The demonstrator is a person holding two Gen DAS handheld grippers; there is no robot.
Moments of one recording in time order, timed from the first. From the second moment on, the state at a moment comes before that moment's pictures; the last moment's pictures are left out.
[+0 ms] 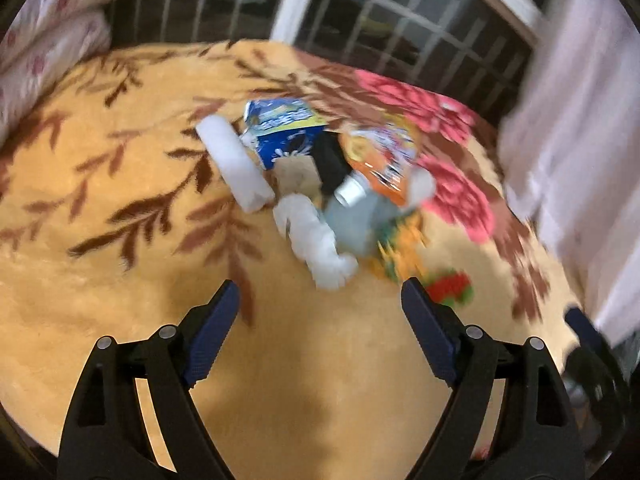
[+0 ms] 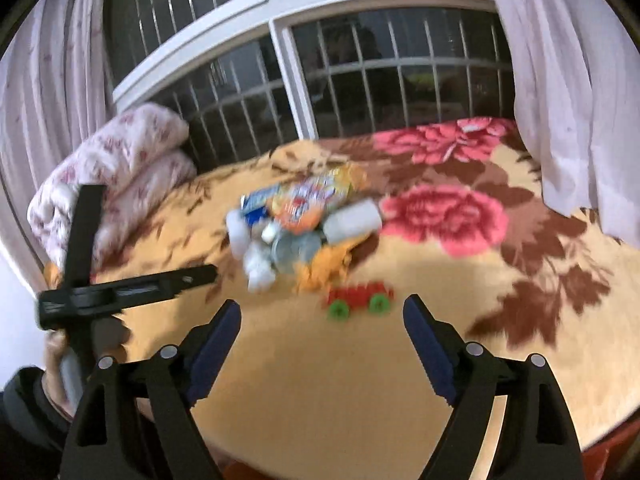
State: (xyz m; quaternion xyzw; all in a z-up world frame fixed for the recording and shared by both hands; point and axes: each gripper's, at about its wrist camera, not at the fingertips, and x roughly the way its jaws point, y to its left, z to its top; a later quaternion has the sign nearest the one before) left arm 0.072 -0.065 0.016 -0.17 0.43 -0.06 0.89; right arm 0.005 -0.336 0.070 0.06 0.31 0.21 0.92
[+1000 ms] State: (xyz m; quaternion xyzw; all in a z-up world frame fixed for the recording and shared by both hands) left arm 0.070 -0.053 -0.001 -0.06 0.42 -0.05 0.90; right arm 0.011 -0.332 0.028 0.07 0.35 0.23 0.91
